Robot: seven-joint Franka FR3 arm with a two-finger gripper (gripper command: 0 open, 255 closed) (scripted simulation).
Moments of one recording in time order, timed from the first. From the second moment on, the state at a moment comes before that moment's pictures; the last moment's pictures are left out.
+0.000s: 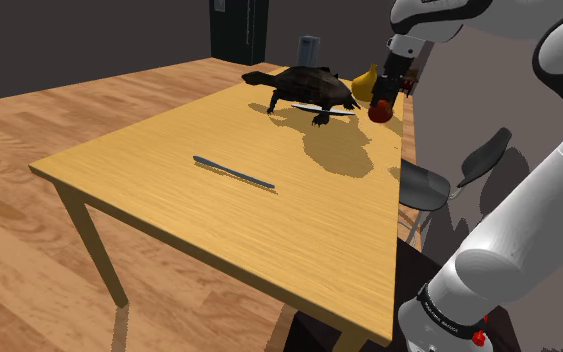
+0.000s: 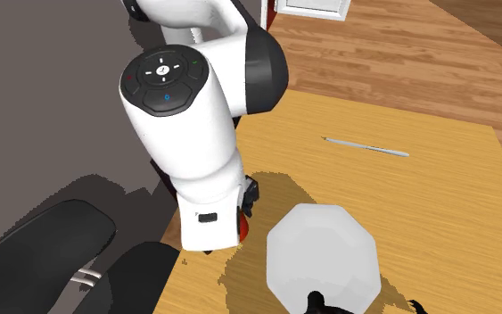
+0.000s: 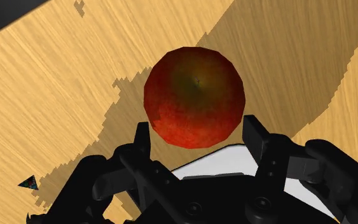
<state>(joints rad) -0.10 -0.07 -0.50 -1.81 0.05 1.80 -0.60</state>
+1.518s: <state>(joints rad) 0.02 -0.44 -0.22 -2.10 -0.03 1.75 -0.17</state>
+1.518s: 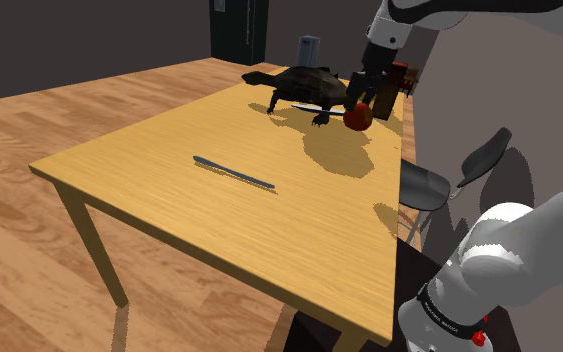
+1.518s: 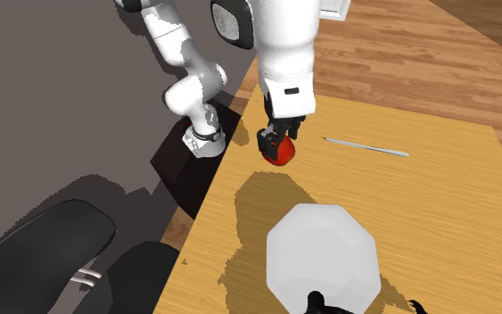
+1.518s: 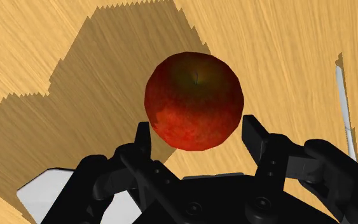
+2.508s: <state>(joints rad) 0.13 -0.53 0.08 -2.18 0.06 1.75 0.20</state>
